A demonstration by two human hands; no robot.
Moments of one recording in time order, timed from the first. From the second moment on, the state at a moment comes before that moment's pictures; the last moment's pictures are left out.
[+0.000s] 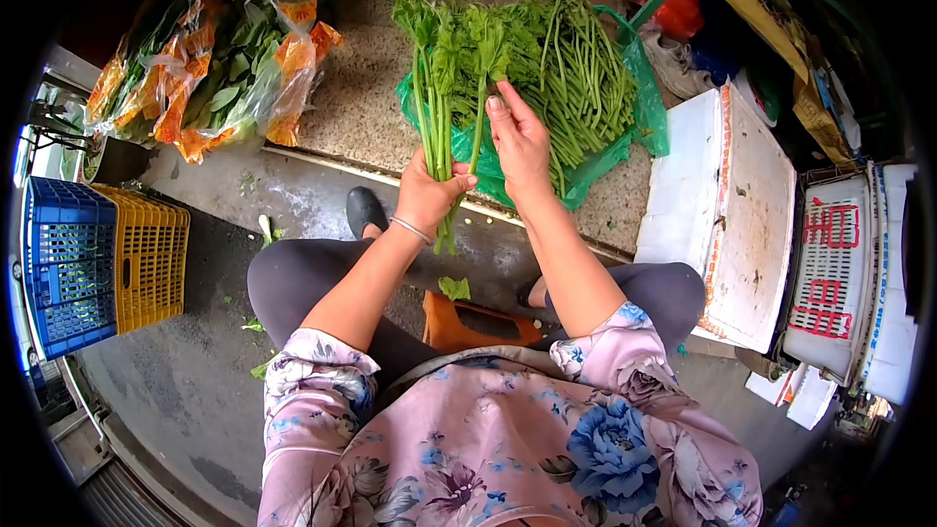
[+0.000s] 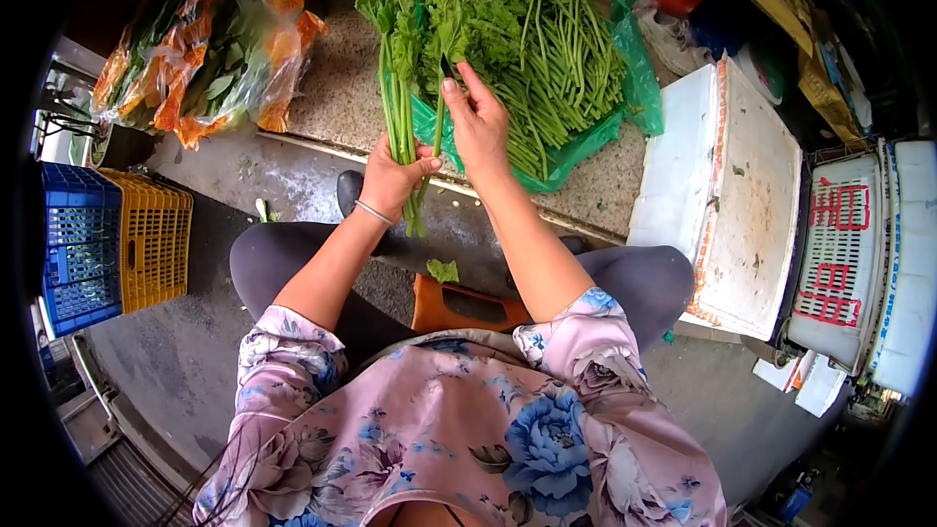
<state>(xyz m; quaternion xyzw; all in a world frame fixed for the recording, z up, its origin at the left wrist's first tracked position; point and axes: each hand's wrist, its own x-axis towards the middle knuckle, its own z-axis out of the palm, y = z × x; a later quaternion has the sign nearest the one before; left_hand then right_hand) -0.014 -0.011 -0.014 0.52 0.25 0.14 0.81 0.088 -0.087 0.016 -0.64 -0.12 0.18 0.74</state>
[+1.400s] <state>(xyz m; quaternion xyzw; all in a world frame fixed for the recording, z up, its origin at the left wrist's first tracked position) -0.036 0.000 -0.032 0.70 0.21 0.08 0.68 0.167 -0.170 0.079 -0.76 -0.24 0.24 0.56</state>
